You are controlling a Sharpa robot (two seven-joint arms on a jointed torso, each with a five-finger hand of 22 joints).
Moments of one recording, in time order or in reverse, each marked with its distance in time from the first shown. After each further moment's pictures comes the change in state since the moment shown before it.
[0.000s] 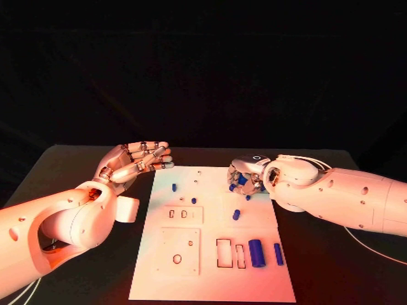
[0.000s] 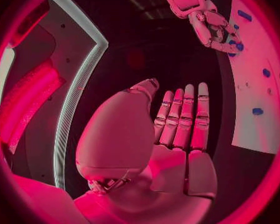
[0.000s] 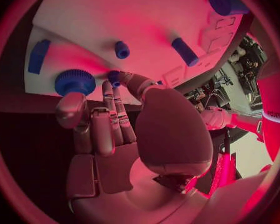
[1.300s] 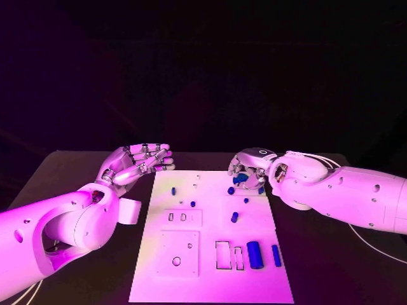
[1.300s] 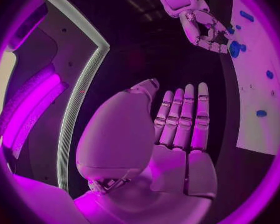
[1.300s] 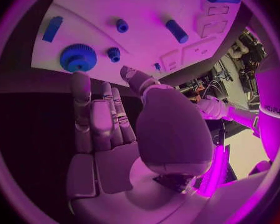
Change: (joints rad) left arm -0.006 0.009 -0.004 -0.009 -0.015 -0.012 0.012; left_hand 0.001 0.001 0.000 0.000 0.000 0.000 0.000 0.000 -0.001 0.000 0.000 0.005 0.000 0.000 0.000 0.000 -0.002 0.001 0.000 0.000 0.000 0.001; right arm 0.021 -0.037 0.003 0.030 0.033 -0.079 0.037; right_hand -0.008 -0.008 -0.092 -0.042 0.000 -0.033 0.011 -0.005 -0.039 -0.042 0.009 -0.029 -0.004 0.000 0.000 -0.180 -0.215 0.031 -0.076 -0.005 -0.217 -0.301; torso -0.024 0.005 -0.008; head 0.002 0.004
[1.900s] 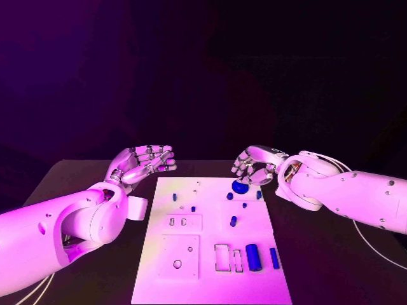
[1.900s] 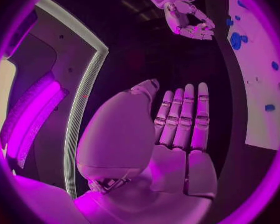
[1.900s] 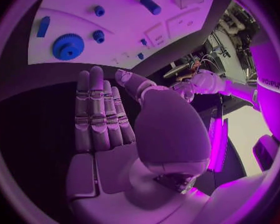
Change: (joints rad) left arm -0.003 0.052 -0.018 -0.086 -0.010 -0.026 0.016; left_hand 0.006 0.008 -0.006 0.000 0.000 0.000 0.000 0.000 -0.001 0.000 0.000 0.014 0.000 0.011 -0.004 0.009 -0.004 0.001 0.000 0.000 0.000 0.001; right arm 0.001 -0.022 0.001 -0.013 0.219 -0.054 0.111; right_hand 0.007 0.033 0.063 -0.074 0.000 -0.002 0.013 0.045 -0.048 0.076 0.011 0.000 -0.044 -0.089 0.008 -0.820 -0.732 0.017 -0.168 0.025 -0.437 -0.444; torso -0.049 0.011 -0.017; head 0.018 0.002
